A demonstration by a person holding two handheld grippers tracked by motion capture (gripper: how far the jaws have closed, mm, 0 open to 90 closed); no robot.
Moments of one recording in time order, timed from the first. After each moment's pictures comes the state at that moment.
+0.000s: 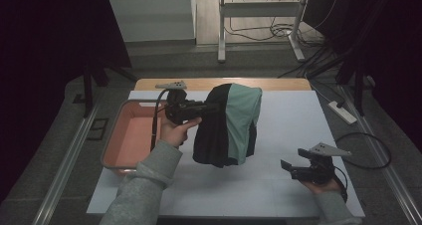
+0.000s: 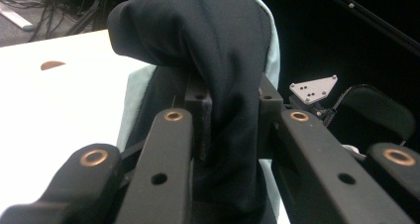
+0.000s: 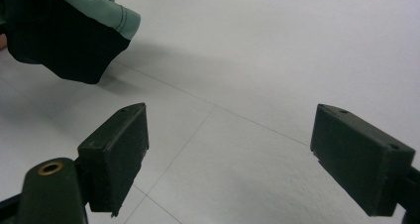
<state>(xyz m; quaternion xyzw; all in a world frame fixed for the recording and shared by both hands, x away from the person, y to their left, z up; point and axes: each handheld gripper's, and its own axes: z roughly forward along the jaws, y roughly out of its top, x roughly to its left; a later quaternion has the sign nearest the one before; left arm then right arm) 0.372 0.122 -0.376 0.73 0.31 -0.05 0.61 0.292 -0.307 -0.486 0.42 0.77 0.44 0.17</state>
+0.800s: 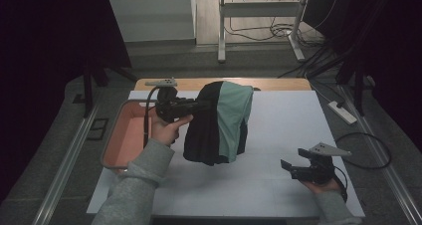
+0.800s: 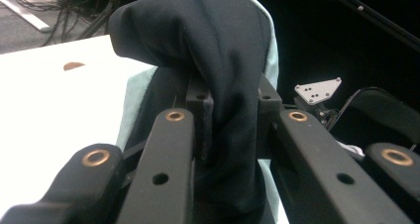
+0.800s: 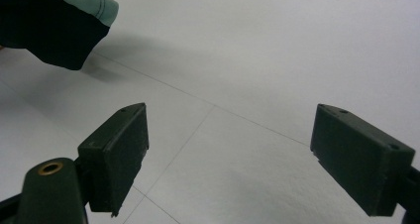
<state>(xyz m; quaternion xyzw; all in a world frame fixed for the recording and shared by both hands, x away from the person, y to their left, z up) 0.368 0.143 -0.366 0.73 0.32 -0.04 0.60 0.292 -0.307 -0.486 0.42 0.77 0.44 0.17</state>
